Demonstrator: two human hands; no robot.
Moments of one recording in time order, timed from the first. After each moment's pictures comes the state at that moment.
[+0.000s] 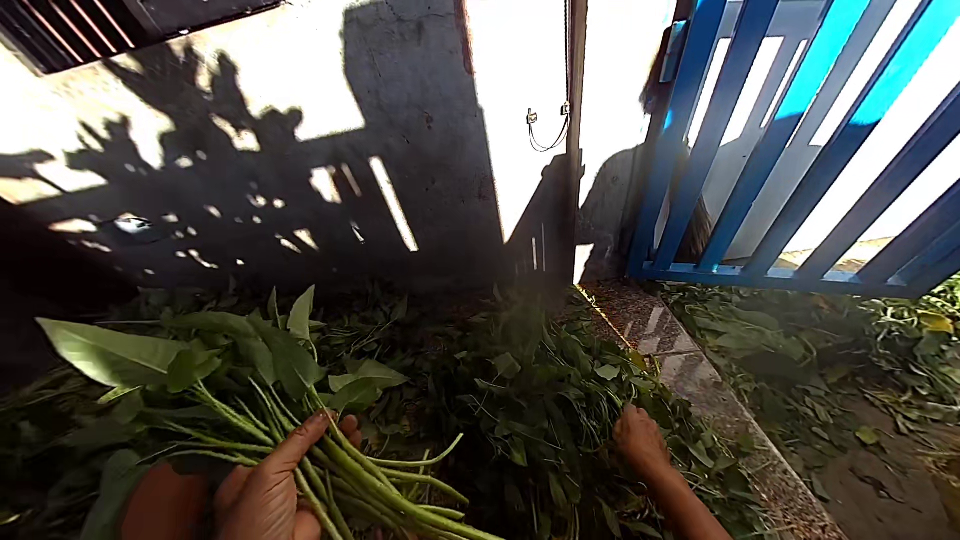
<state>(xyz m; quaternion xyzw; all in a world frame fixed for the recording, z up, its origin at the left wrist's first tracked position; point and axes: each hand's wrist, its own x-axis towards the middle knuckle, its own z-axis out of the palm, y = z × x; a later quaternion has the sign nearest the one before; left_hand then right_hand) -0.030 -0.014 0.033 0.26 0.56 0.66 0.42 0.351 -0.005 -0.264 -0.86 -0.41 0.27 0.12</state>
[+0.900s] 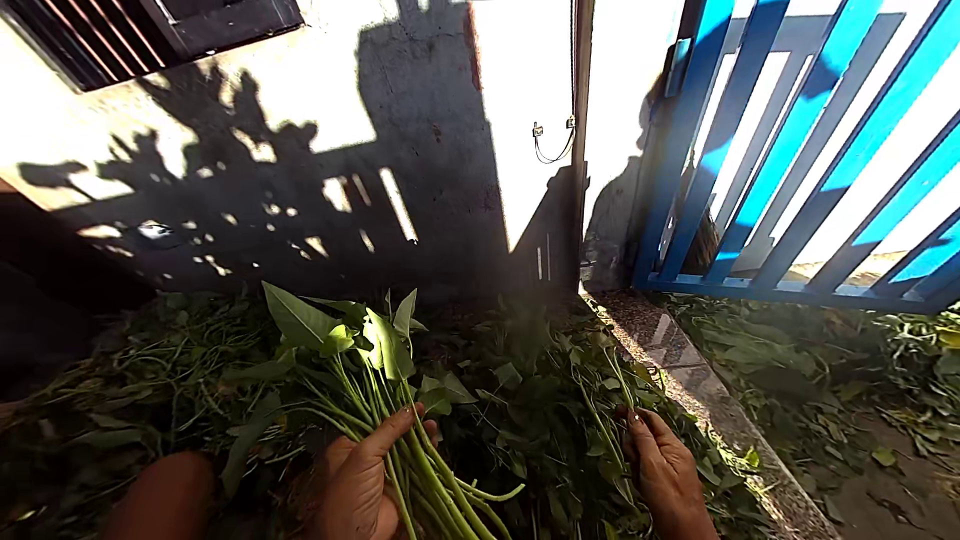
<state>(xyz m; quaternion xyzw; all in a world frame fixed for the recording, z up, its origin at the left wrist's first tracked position) 0.017 -0.008 0.010 0.24 0.53 0.61 0.54 0.299 -0.058 -0.156 -0.62 -0.31 0.34 0.64</state>
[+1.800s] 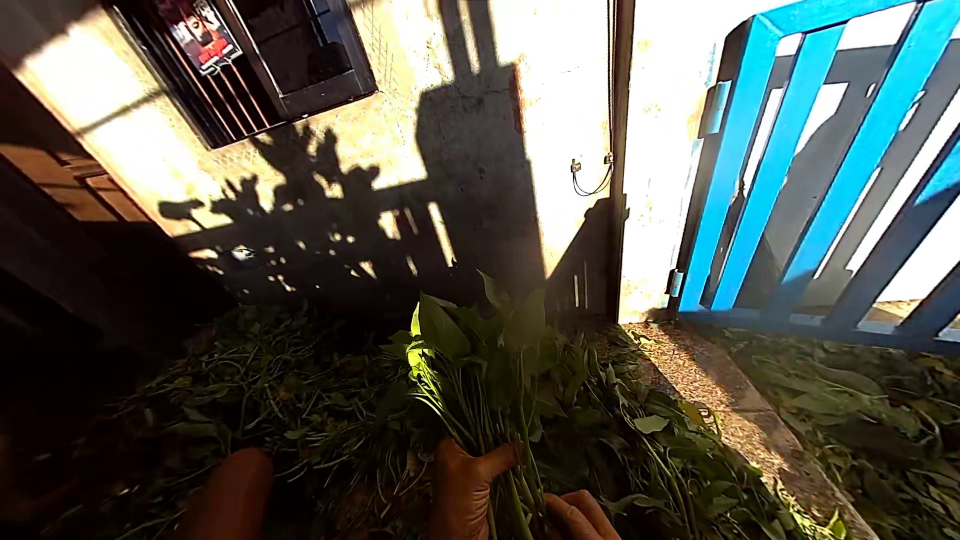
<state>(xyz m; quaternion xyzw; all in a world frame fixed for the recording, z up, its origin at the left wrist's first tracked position) 0.049 -0.011 -0.023 0.39 0.47 0.59 0.52 0.184 -0.091 -0.112 -0.47 -0.61 0.27 0.58</state>
